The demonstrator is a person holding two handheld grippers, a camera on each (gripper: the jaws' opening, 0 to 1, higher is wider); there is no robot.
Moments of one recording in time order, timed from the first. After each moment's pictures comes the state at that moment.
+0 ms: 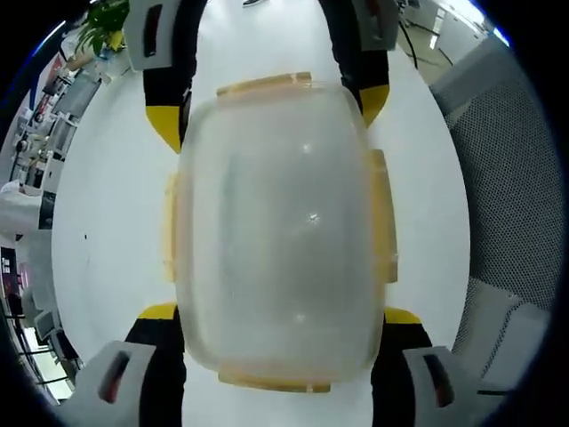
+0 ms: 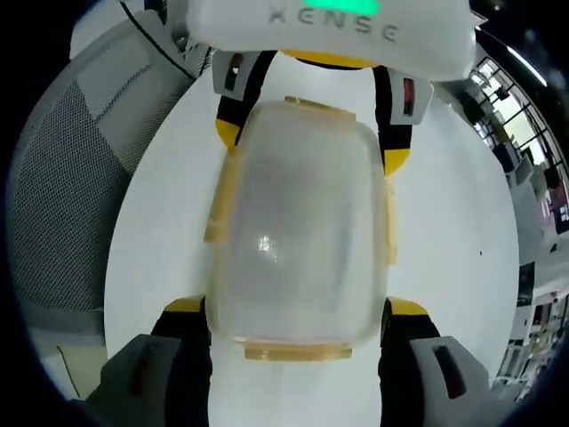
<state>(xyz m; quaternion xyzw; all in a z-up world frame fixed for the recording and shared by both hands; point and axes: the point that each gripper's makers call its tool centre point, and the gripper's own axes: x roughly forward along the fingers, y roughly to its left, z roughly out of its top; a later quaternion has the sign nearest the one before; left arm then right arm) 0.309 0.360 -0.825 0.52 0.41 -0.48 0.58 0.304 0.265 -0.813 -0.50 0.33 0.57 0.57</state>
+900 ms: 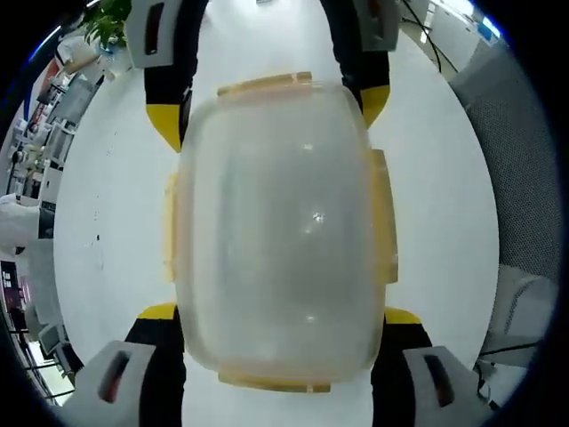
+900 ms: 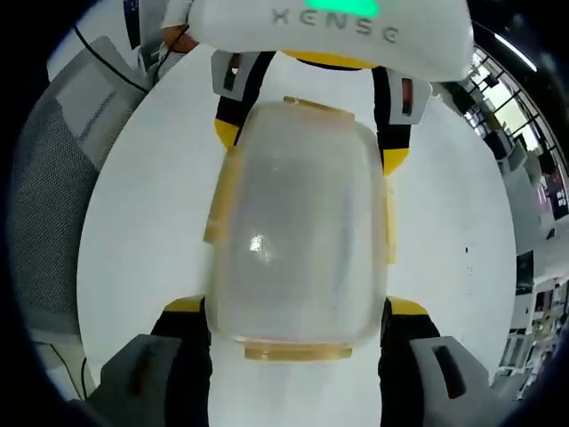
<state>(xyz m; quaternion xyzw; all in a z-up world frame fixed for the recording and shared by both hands) 0.388 0.373 -0.823 0.53 0.39 -0.50 0.56 0.377 0.279 -0.812 -0.49 0.34 0.55 0.58</state>
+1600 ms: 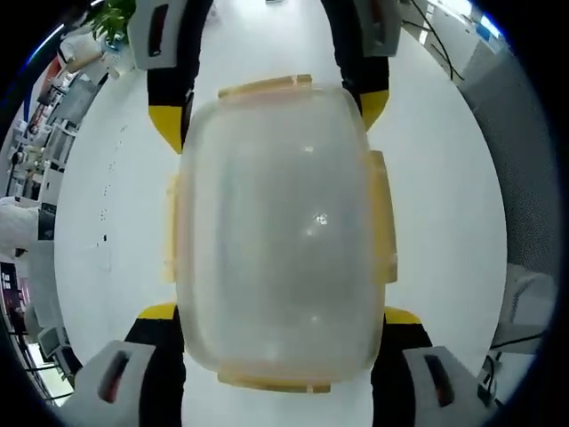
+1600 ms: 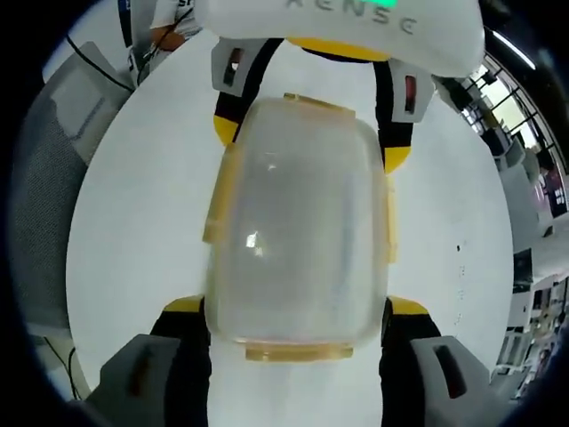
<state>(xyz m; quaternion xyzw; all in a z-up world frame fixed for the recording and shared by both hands) 0.413 0.373 -0.823 0.52 0.39 -0.51 0.57 0.402 0.279 -0.813 -0.49 0.34 0.55 0.58</state>
